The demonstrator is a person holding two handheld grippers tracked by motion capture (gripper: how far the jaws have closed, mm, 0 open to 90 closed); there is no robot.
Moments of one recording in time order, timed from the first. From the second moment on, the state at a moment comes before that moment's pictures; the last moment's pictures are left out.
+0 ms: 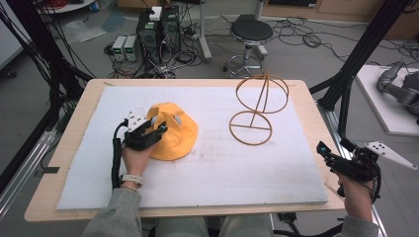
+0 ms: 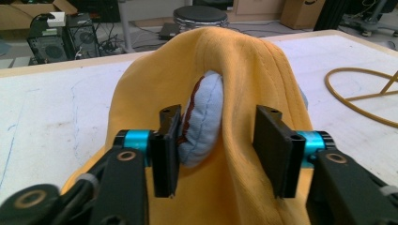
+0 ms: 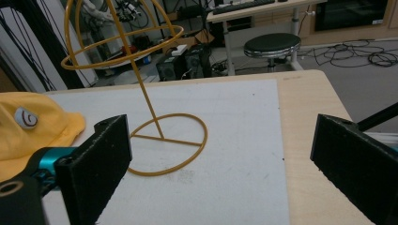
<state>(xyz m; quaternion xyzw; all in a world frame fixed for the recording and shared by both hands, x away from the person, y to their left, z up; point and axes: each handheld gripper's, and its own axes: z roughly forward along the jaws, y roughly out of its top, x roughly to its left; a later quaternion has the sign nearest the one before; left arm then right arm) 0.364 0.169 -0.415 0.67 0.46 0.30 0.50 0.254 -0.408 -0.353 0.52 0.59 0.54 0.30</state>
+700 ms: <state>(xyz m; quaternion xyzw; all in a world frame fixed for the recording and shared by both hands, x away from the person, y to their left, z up) 0.353 0.170 -0.406 0.65 0.43 0.33 0.53 0.253 -0.410 -0.353 0.53 0.58 0.54 0.30</state>
